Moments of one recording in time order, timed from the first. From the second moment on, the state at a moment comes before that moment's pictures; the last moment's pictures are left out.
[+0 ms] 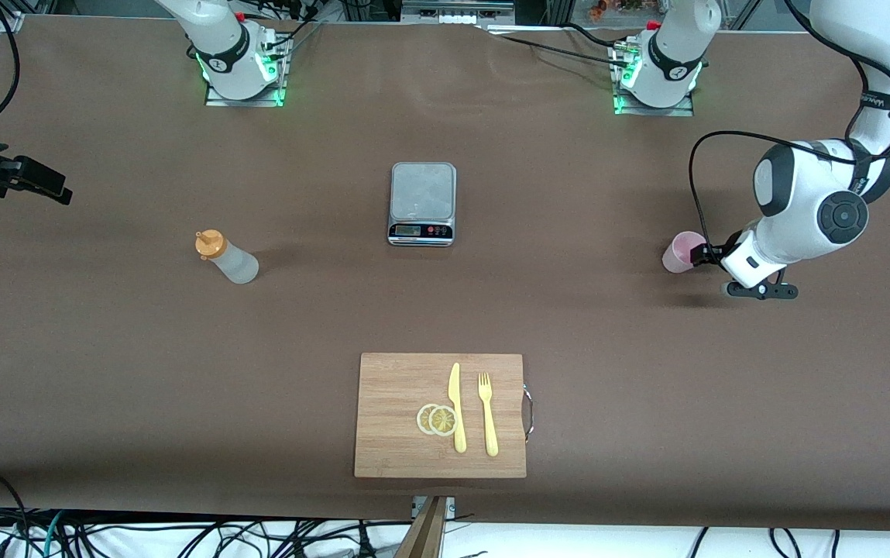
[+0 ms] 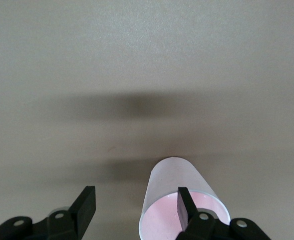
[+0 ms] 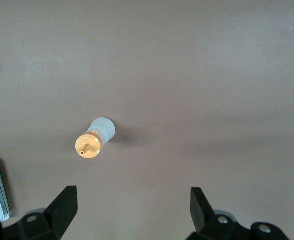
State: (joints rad) left arm 0.02 0.28 0.03 -2.18 0.00 2.29 0.09; right arm 0.02 0.01 -0.09 -1.66 -0.01 1.62 0.02
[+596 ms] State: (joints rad) left arm 0.02 0.28 0.03 -2.20 0.00 2.29 0.09; right arm 0.02 0.01 -0.09 -1.66 -0.01 1.62 0.02
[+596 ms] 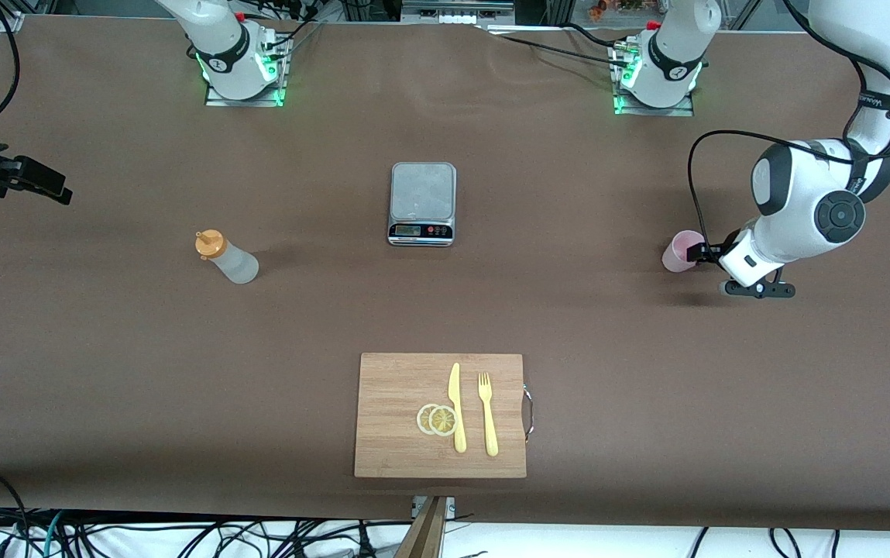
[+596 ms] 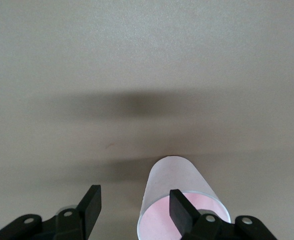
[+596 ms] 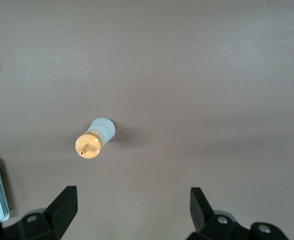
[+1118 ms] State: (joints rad) left arm 0.02 0.23 0.03 -2.20 0.00 2.21 0.13; right arm 0.02 0.01 -0.09 -1.66 -0.01 1.62 0.02
